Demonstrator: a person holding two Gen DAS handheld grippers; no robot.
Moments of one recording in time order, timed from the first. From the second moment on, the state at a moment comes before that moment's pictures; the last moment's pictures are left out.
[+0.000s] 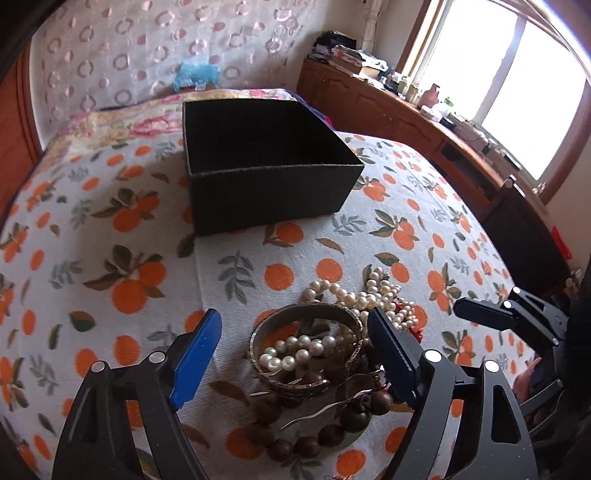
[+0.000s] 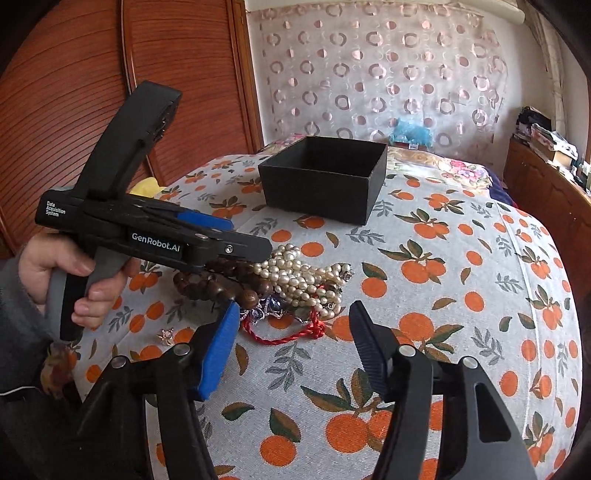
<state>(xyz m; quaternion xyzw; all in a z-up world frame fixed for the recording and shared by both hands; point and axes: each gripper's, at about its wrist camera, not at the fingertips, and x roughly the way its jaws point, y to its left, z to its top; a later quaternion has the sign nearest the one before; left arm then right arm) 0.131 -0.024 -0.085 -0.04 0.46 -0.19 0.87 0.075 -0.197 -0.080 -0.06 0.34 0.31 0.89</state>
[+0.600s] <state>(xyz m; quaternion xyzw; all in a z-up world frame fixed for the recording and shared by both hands) 0.103 -0.006 -0.060 -0.03 0.40 -0.14 0.91 0.100 -0.196 -0.082 -0.08 0.36 0.32 0.87</state>
